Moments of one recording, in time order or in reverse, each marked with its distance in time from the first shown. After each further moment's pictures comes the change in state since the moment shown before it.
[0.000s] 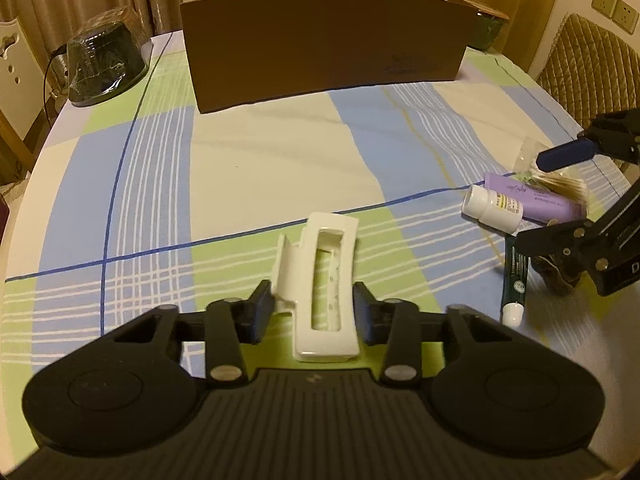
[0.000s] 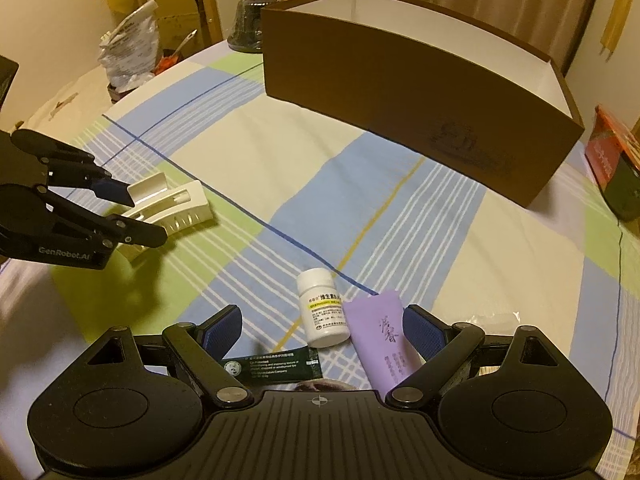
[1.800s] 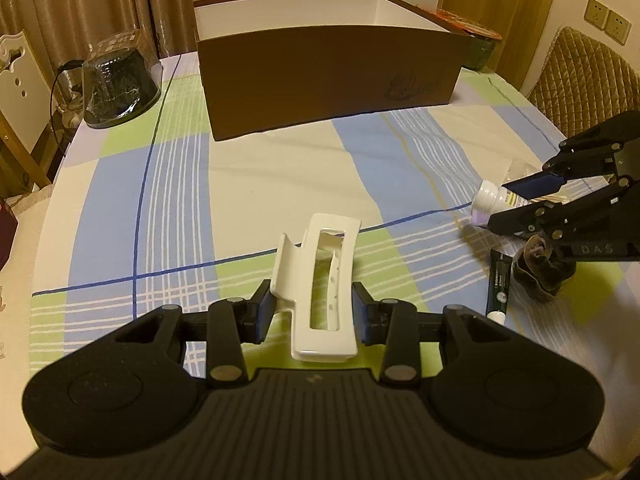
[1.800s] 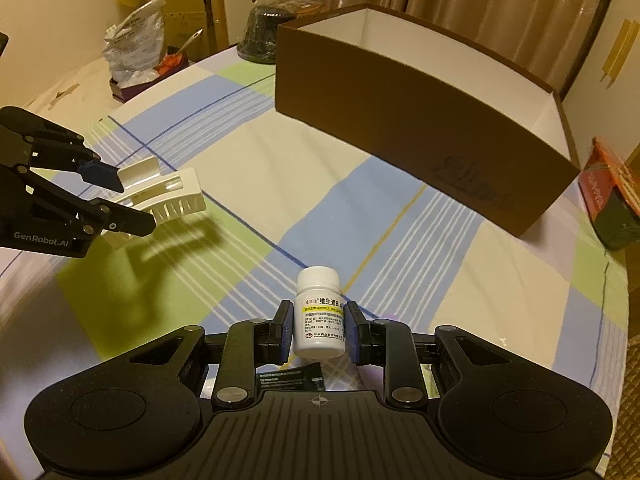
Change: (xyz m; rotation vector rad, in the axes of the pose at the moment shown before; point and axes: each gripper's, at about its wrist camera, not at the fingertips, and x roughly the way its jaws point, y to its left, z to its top) left arm -0.032 0.007 0.008 0.006 -0.038 -0.002; right arm -0.014 0.016 0.016 -0.042 -0.014 -0.046
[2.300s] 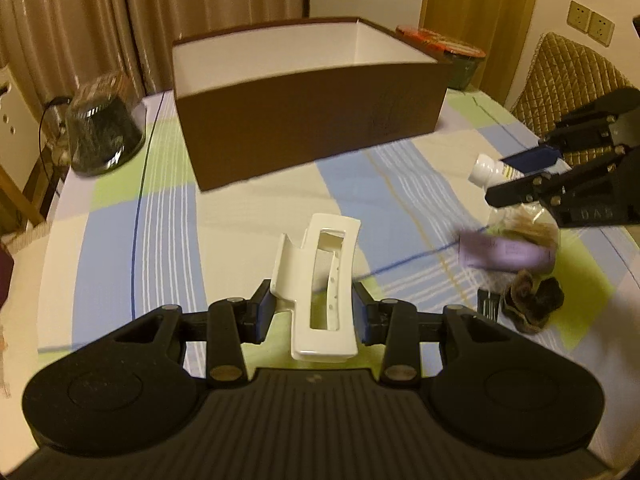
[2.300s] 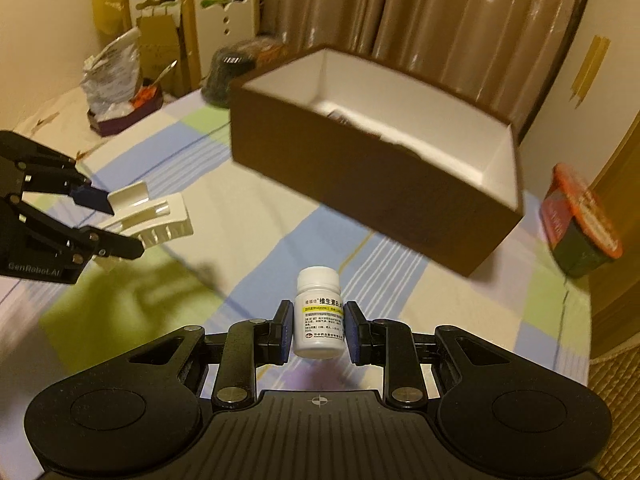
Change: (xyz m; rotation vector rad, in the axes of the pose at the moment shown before) left arm -0.005 -0.008 0.035 0.065 -0.060 -0.017; right arm -0.027 -0.037 0.032 0.020 -0.086 -0.063
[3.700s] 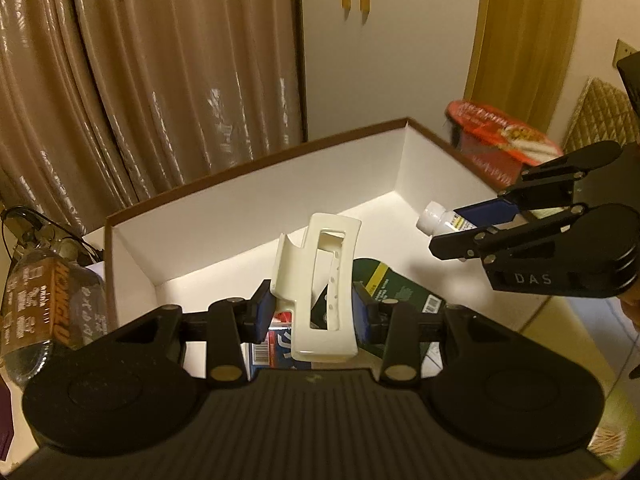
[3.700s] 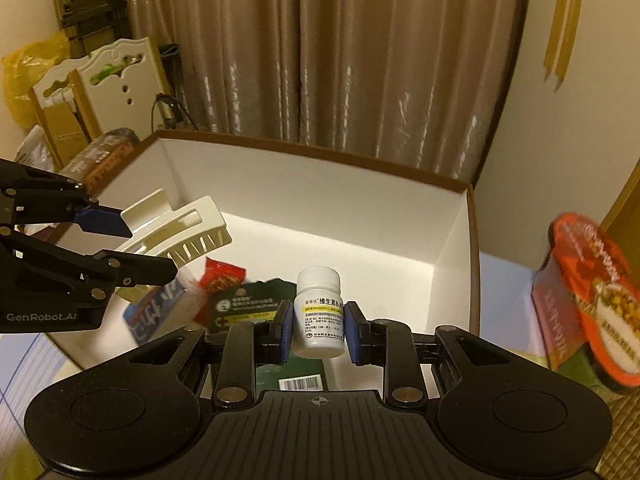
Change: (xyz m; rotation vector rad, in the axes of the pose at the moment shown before) left arm 0.157 0.043 0.244 0.074 -0.049 -0.001; right arm 0.139 -0.168 0.142 0.226 -0.045 0.000
